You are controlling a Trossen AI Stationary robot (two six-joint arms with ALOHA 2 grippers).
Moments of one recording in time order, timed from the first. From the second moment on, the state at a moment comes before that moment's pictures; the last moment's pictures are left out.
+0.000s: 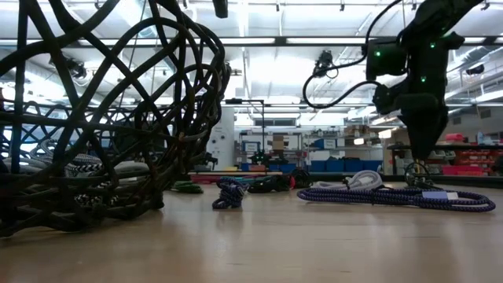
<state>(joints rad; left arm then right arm) -0.01 1.35 0.95 0.57 0.02 -0.41 -0.44 1.15 0.66 -0.90 0.03 0.31</state>
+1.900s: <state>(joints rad) -0.01 1.35 0.95 0.57 0.02 -0.41 -0.57 1.32 0.66 -0.85 -0.16 0.21</state>
